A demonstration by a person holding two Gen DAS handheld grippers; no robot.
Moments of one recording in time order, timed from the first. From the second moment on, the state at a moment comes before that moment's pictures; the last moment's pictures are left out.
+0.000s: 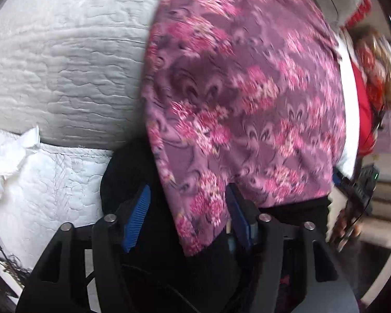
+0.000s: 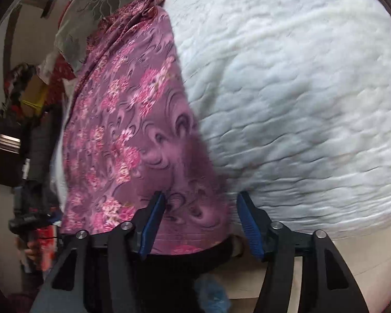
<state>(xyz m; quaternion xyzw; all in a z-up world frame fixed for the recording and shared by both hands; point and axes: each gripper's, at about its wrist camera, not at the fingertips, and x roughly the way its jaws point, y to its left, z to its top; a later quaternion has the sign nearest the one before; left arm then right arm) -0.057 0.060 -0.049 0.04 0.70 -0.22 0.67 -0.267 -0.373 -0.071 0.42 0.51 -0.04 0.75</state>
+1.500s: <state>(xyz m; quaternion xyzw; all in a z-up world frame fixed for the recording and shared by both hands) 0.144 0.052 0.038 -0.25 0.56 -0.30 0.73 -0.077 -0.433 0.038 0.53 0.31 0.01 0.79</state>
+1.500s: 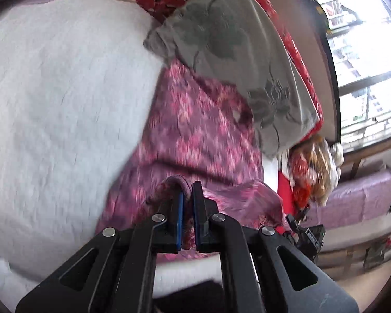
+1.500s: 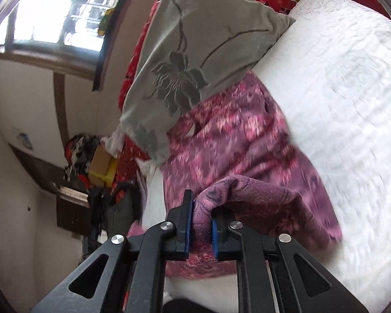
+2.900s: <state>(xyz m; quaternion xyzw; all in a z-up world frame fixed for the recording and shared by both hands) 0.245 0.009 0.017 -0.28 0.60 -0.25 0.70 -0.023 -0.479 0.025 0.52 0.35 -0.20 0.76</state>
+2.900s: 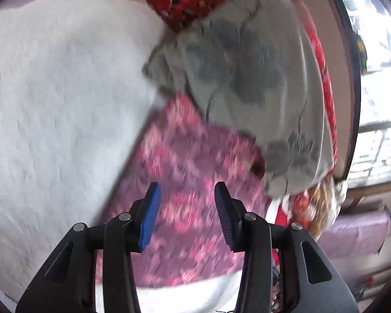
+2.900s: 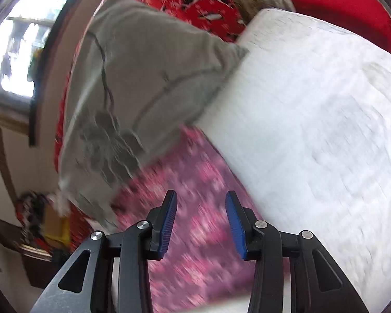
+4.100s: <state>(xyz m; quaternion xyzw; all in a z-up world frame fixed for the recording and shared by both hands) 0.210 -0.086 -0.002 -0.02 0.49 -0.20 0.85 0.008 -0.474 -0.007 0.36 0.40 -0.24 0.80</state>
